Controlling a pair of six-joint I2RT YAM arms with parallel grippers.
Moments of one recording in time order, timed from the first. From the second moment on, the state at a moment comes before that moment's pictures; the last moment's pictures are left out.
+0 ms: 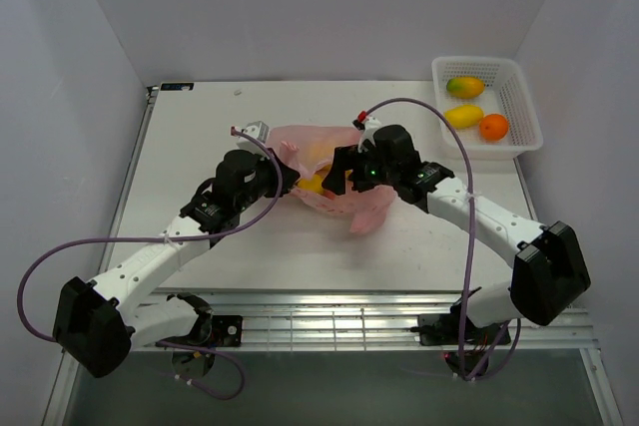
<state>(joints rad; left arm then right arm) -0.61 1.11 0.81 -0.04 -0.02 -0.62 0.65 1.39 1.04 -0.19 -0.29 0.38</state>
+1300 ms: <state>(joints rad) -0.64 1.14 0.81 -0.03 0.07 -0.63 0.84 1.87 1.00 0.37 0.28 0.44</state>
